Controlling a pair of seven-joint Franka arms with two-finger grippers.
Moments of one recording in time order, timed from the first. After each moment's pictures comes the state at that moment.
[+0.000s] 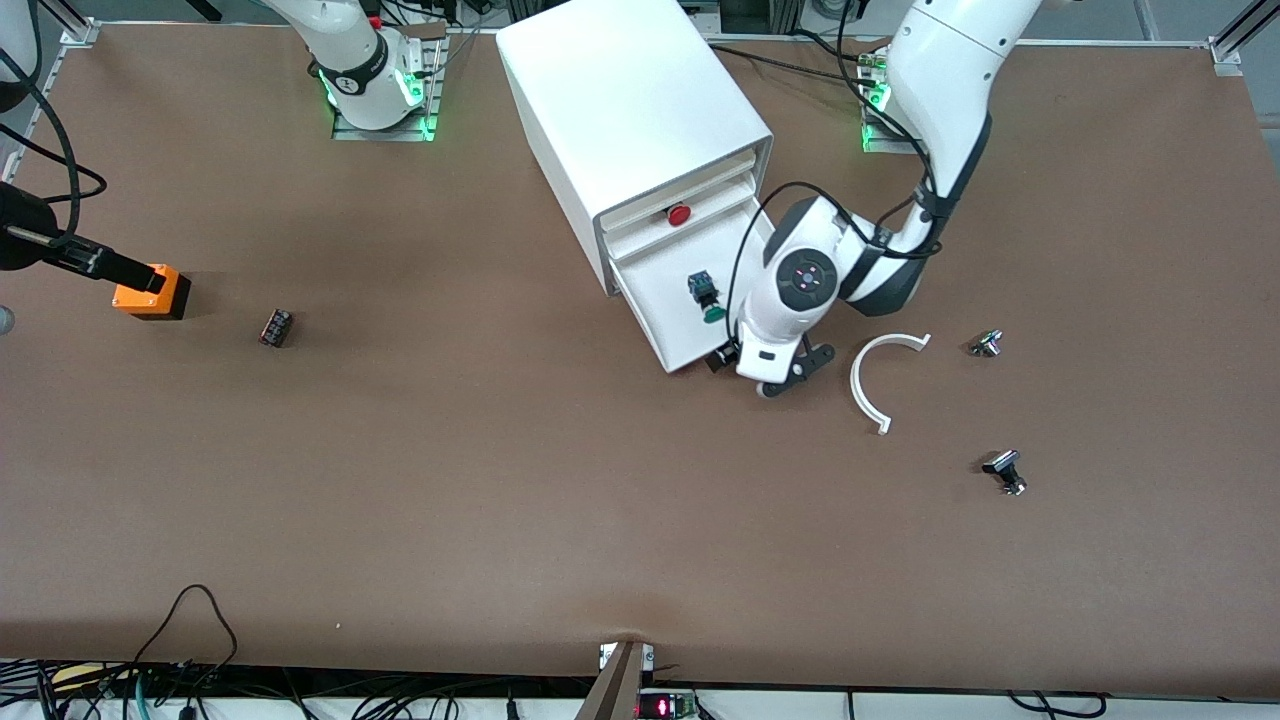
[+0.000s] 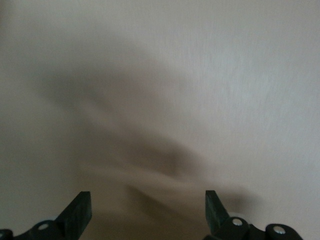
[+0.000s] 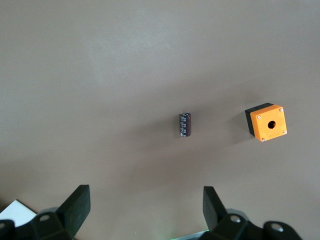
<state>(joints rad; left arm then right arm) -0.44 0.58 -0.17 -1.86 -0.07 2.37 -1.13 0.10 0.15 -0.17 -1.49 0.01 1.51 0.26</state>
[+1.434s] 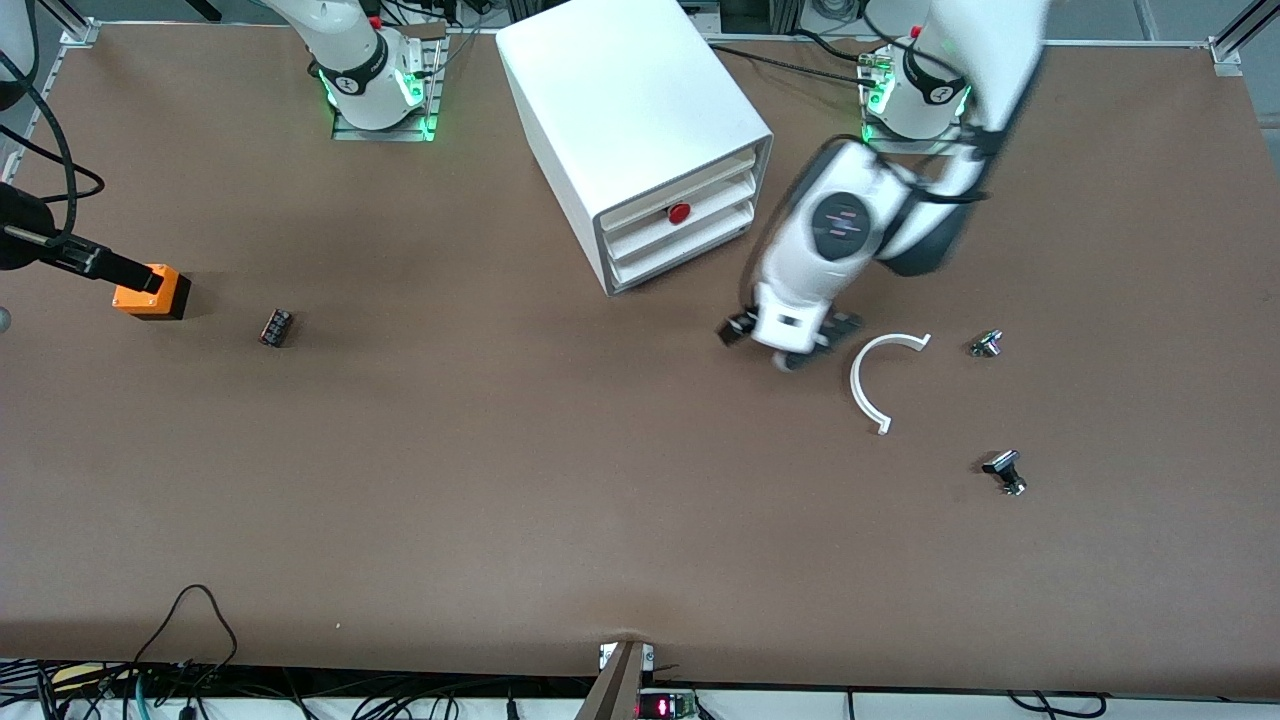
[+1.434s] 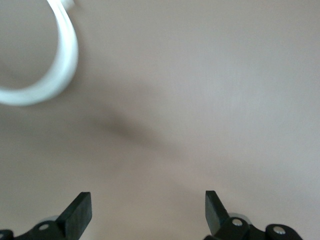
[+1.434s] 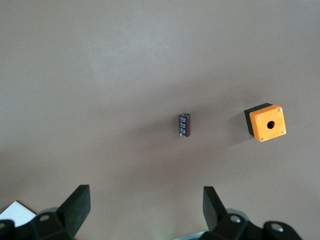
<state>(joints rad) -0.25 0.33 -0.22 -1.87 -0.07 2.19 -0.96 0.10 0.15 -0.17 -1.49 0.01 1.51 0.26</state>
